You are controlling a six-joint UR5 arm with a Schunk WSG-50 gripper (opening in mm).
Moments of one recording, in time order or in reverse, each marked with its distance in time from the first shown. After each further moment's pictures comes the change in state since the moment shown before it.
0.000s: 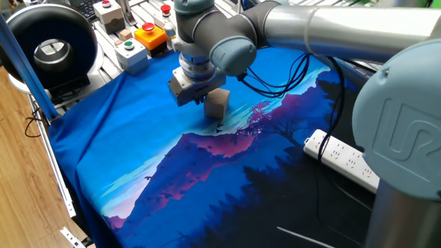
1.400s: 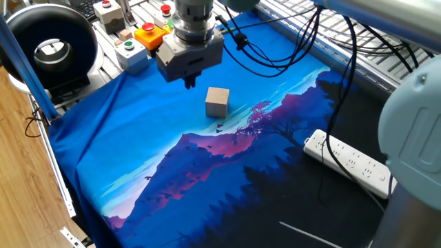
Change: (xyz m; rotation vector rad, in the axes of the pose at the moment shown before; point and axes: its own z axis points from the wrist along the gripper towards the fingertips) arm 0.004 0.024 -0.113 -0.129 0.092 -0.034
